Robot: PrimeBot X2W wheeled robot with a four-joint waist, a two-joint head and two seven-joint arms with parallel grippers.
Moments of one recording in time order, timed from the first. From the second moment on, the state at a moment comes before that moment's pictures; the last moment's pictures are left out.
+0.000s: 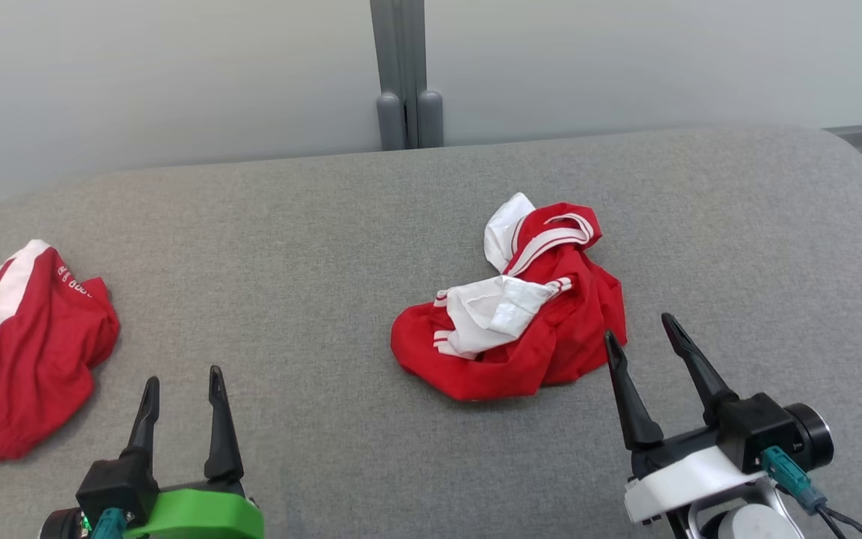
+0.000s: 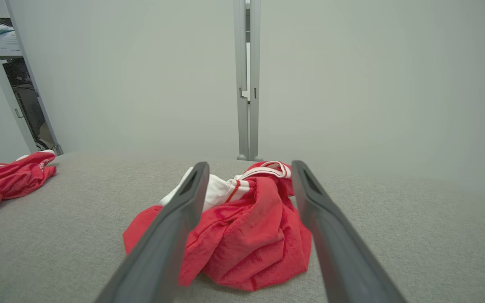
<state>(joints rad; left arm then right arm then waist) 0.02 0.08 -0.10 0.15 -0.29 0.08 -0.26 -0.01 -0.05 0.15 0.07 0.05 0.13 -0.26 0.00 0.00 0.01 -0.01</state>
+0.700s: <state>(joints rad) 0.20 0.05 -0.11 0.04 -0.13 -0.01 -0.26 0.08 -0.05 0.12 0.06 0.08 0.13 -0.26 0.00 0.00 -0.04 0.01</state>
